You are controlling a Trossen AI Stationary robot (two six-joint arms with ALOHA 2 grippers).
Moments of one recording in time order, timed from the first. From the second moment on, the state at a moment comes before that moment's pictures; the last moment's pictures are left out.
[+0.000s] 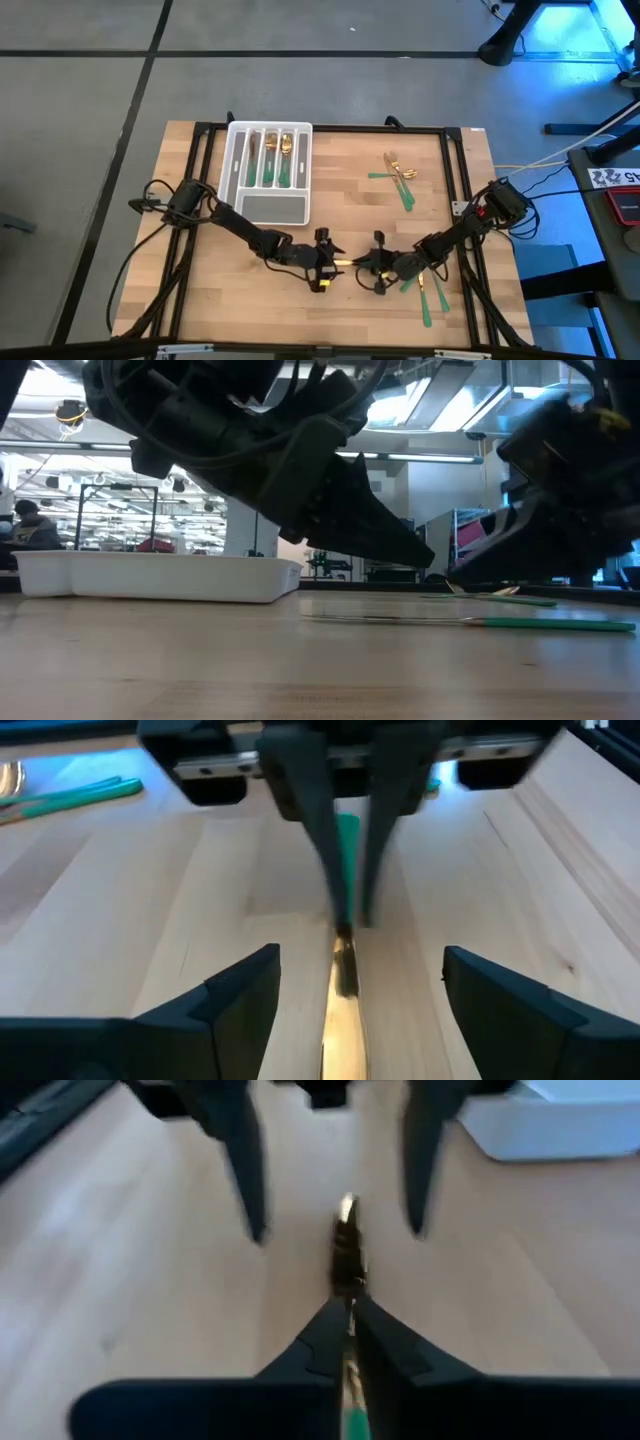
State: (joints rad) left arm -0.33 2.06 1.02 0.56 -0.32 -0.08; right arm 0.58 1.82 0.46 0.85 0.52 0.29
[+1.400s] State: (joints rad) left arm -0.37 2.05 1.02 0.34 -0.42 0.03; right arm 0.57 1.90 0.27 1.05 0.35 0.50
